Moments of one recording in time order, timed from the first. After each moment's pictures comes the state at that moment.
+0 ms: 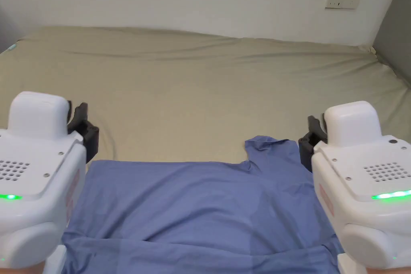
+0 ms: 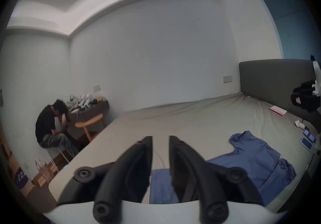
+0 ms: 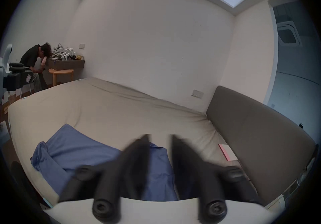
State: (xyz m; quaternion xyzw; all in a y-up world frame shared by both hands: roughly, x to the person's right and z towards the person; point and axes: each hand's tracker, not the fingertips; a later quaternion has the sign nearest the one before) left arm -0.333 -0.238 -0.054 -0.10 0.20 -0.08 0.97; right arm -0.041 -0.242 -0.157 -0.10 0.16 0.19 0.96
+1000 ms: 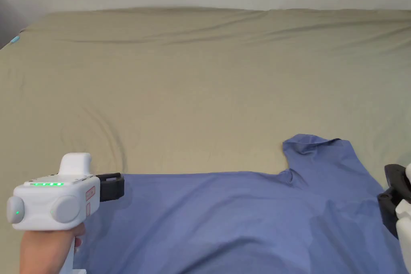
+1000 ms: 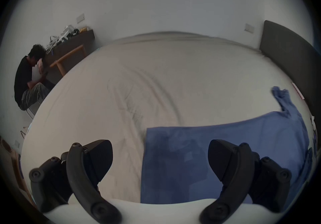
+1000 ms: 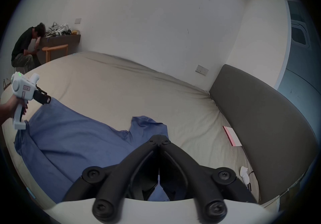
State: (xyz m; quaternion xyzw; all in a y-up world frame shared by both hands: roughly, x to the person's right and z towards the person) left arm -0.535 -0.486 -0.250 -0.39 0.19 0.05 0.90; right arm -0.024 -0.336 -0.260 -0.21 0.14 0.23 0.94
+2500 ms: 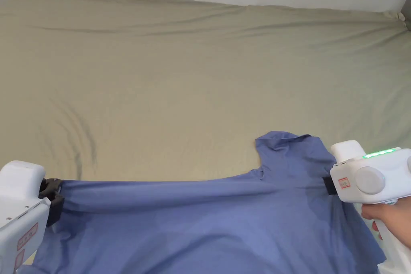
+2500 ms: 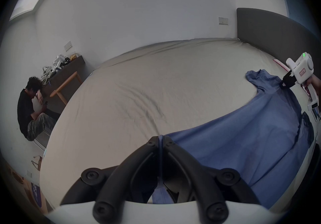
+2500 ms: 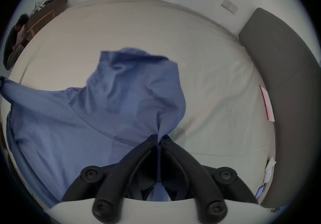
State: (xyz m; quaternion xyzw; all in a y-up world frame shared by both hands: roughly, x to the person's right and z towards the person) left arm -0.458 -0.400 -0.165 -0.36 0.14 -0.05 0.92; right arm -0.008 -0.439 -0.426 -0.47 0.16 0.23 0.84
